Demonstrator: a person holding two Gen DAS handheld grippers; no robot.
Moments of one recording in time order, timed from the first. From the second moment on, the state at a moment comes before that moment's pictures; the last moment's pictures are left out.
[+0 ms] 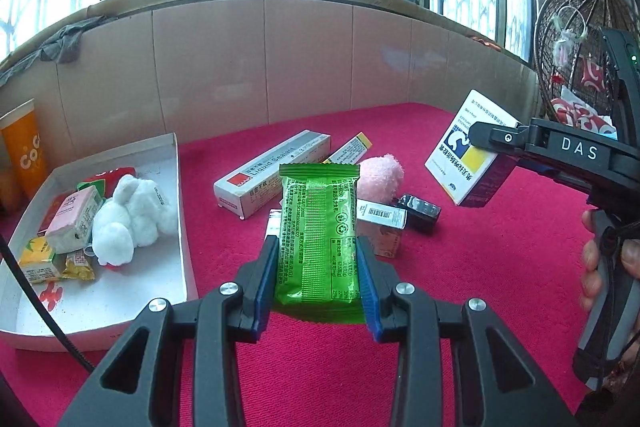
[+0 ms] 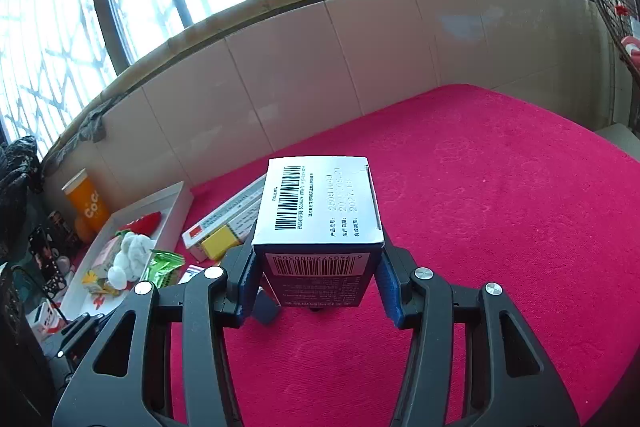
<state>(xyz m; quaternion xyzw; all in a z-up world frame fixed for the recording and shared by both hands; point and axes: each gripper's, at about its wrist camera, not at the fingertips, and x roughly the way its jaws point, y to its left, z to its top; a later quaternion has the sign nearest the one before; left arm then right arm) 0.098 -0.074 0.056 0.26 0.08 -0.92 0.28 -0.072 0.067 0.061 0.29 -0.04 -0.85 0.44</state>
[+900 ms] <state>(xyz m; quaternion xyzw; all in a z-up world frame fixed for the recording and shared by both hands) 0.132 -0.080 0.064 0.21 0.10 -0.92 0.31 -0.027 0.038 0.073 0.28 0.02 -0.83 0.49</state>
